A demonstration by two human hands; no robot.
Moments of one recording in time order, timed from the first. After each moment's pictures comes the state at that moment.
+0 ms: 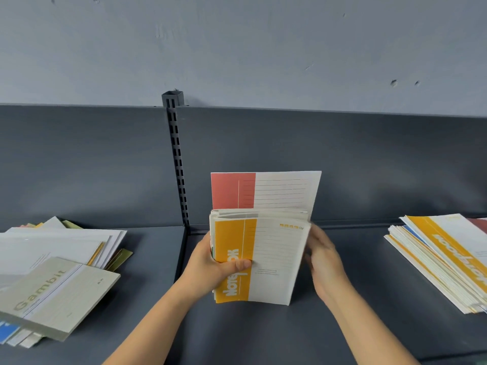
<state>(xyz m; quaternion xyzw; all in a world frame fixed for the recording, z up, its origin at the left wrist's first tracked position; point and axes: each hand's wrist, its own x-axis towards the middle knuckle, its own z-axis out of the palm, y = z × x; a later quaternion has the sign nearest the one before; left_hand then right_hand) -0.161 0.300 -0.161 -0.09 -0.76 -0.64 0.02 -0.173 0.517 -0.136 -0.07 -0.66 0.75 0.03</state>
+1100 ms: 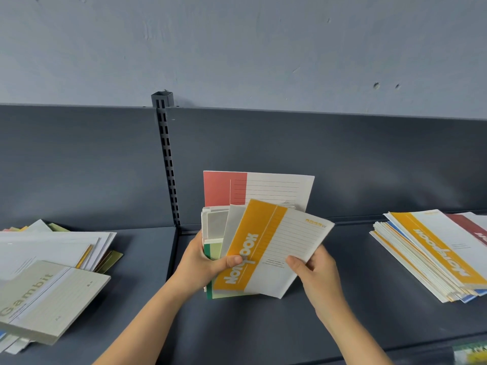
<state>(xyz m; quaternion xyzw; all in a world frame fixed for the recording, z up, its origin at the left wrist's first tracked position) -0.164 0.301 -0.159 -0.11 -0.73 -0.68 0.00 -0.141 0.530 -0.156 0.00 -0.75 0.65 0.09</state>
